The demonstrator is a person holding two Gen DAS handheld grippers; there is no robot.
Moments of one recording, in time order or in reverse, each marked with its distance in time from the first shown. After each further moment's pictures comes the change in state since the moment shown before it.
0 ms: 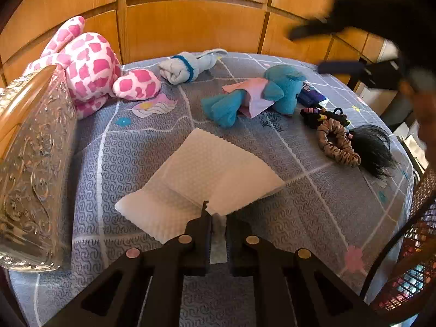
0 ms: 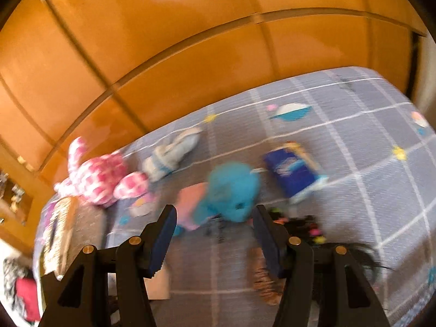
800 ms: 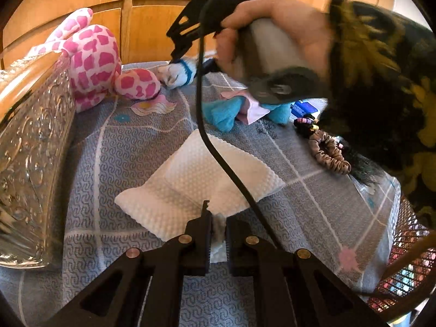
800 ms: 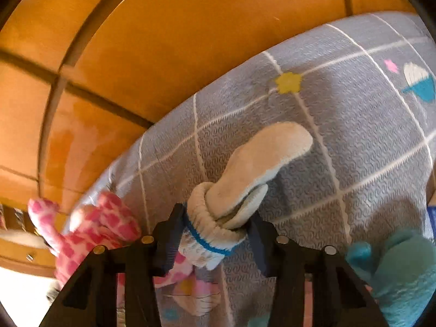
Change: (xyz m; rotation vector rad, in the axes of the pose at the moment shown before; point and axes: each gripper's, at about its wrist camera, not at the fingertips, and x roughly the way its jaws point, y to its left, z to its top) left arm -0.001 0.013 -0.004 -0.048 -0.054 -0.088; right arm 0.193 0.064 0.076 0.191 0.241 0.051
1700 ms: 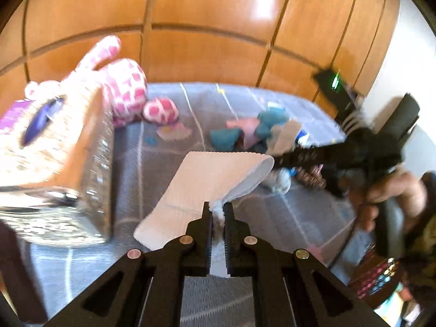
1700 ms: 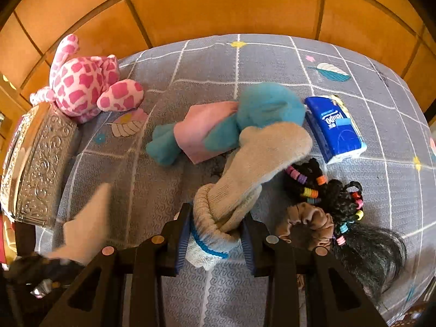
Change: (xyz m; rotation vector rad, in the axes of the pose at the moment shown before) left arm -0.084 0.003 0.009 -0.058 -0.068 0.020; right arm -0.104 -0.046 -0.135 -0.404 0.046 -0.265
